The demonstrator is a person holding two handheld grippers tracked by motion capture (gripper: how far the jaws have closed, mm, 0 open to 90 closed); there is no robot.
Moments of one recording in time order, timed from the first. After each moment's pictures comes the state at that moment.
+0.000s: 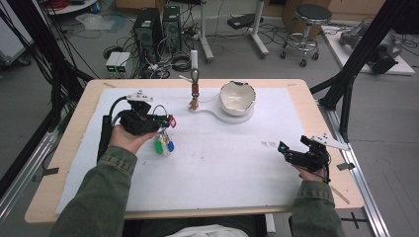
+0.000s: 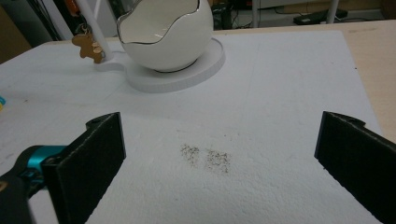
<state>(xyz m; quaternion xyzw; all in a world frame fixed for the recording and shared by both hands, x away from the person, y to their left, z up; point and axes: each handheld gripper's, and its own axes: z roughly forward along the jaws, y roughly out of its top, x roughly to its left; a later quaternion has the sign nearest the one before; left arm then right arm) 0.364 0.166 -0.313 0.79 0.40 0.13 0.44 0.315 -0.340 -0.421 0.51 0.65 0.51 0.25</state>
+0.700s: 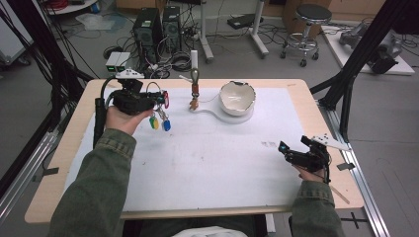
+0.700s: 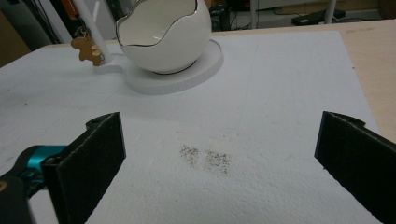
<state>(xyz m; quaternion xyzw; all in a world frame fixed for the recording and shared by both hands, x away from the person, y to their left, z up) 0.387 0.176 -0.273 0.76 0.42 0.19 0.47 0.314 -0.341 -0.421 0.52 0.64 0.51 0.25</state>
